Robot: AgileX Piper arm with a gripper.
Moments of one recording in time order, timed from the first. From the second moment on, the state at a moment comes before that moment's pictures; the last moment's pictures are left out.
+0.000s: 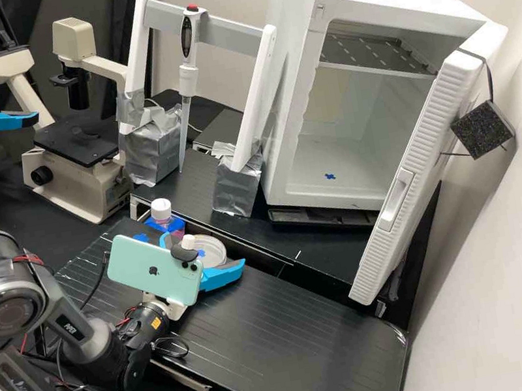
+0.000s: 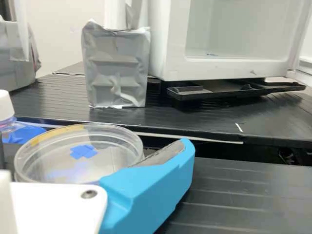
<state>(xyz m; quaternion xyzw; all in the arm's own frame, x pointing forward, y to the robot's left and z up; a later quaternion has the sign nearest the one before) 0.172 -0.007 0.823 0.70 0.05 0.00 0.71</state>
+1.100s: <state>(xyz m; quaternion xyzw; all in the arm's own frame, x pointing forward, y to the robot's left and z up) 0.179 -0.007 0.817 0.69 0.02 0.01 0.72</state>
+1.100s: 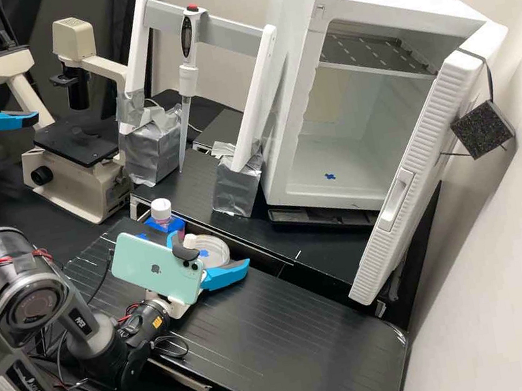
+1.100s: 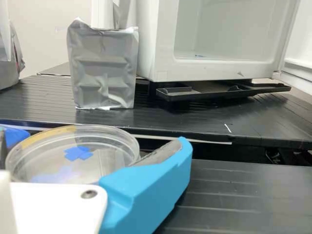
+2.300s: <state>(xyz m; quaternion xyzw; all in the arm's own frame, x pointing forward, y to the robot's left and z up) 0.176 -0.009 0.823 0.71 0.01 0.01 0.71</state>
